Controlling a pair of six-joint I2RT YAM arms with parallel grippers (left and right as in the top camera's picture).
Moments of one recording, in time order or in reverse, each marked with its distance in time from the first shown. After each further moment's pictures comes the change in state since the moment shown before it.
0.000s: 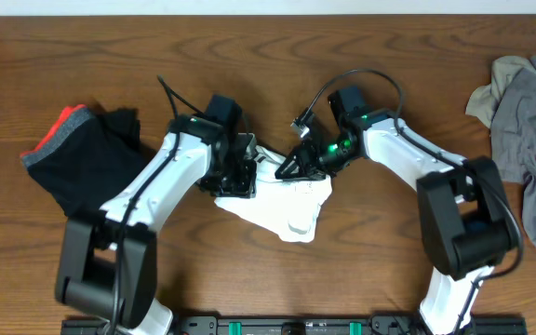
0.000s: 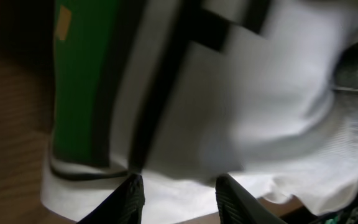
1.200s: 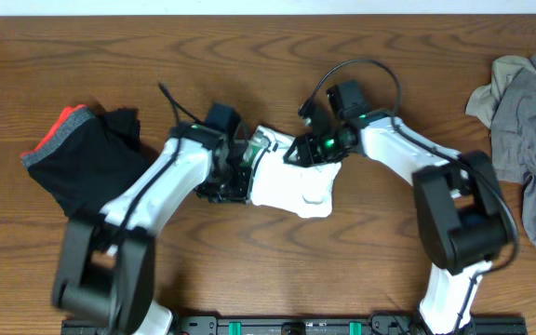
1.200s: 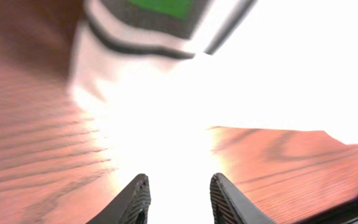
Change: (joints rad) left arm 0.001 -0.058 -0.060 0.039 -0.045 -0.025; right arm -0.010 0.000 0.010 0.169 0.359 -0.072
